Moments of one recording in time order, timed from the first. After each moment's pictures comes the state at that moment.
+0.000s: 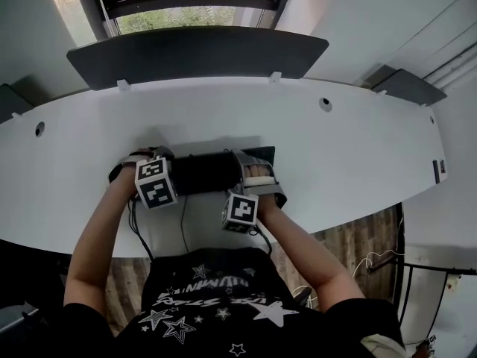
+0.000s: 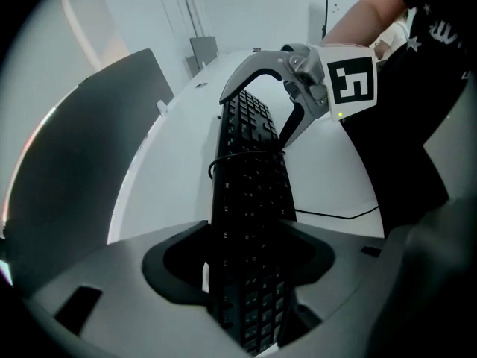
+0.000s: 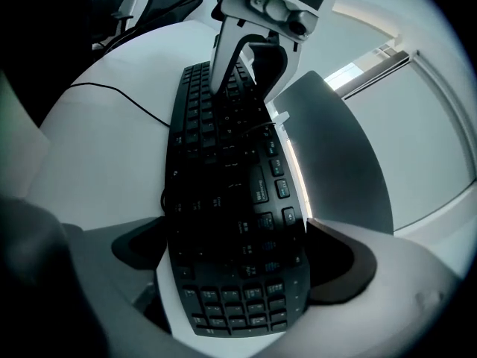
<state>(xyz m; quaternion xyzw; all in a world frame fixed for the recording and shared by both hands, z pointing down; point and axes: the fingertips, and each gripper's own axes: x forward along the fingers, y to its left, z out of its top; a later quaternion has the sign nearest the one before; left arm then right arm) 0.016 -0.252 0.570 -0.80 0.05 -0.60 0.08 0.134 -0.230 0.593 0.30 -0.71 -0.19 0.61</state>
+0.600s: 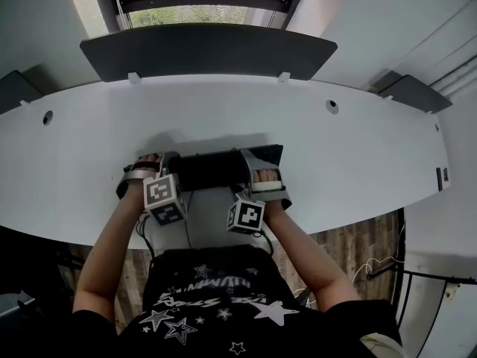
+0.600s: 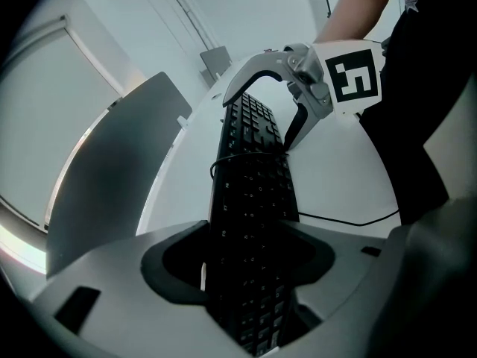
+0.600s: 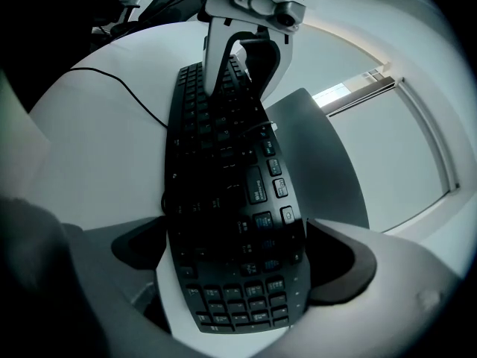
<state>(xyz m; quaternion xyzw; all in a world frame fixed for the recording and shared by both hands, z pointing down) 0.010 -0.233 0.564 -0.79 0.15 -0.57 0.15 0.140 -0.221 0.590 0.34 -0.68 -0.27 0.59</state>
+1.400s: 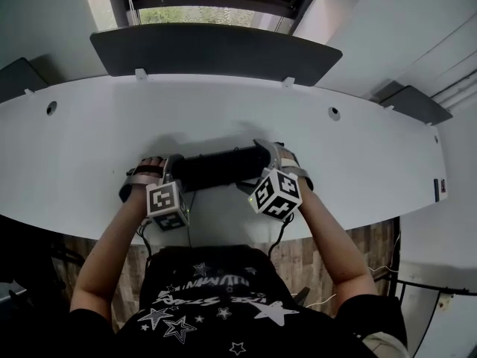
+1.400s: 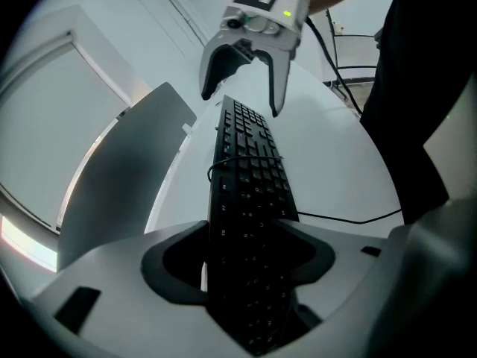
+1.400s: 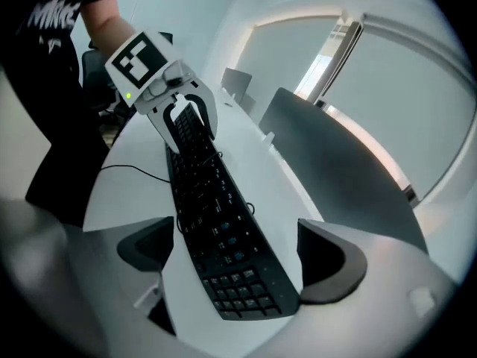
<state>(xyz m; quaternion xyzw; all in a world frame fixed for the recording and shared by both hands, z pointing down) 0.012 -0.221 0.558 -0.79 0.18 -0.55 0.18 0.144 -0.220 0.522 0.25 -0.82 -0.08 0.50</state>
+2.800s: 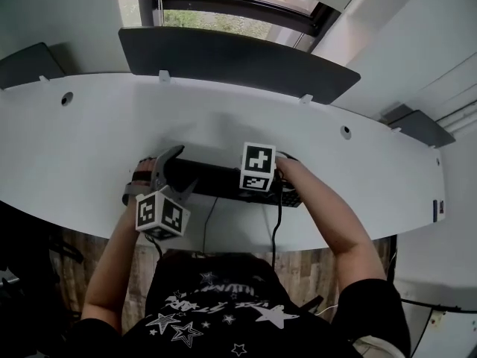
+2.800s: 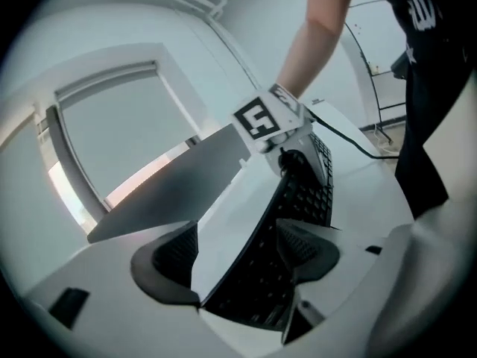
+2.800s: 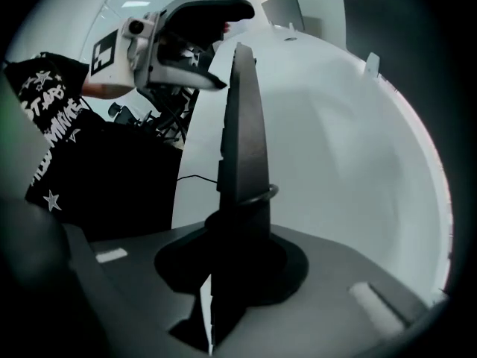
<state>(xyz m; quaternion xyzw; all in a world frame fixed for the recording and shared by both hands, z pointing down) -0.033 -0.242 0.473 -0.85 0.34 -0.36 0.16 0.081 -0.182 0.570 -0.09 -0.75 0.18 0.63</state>
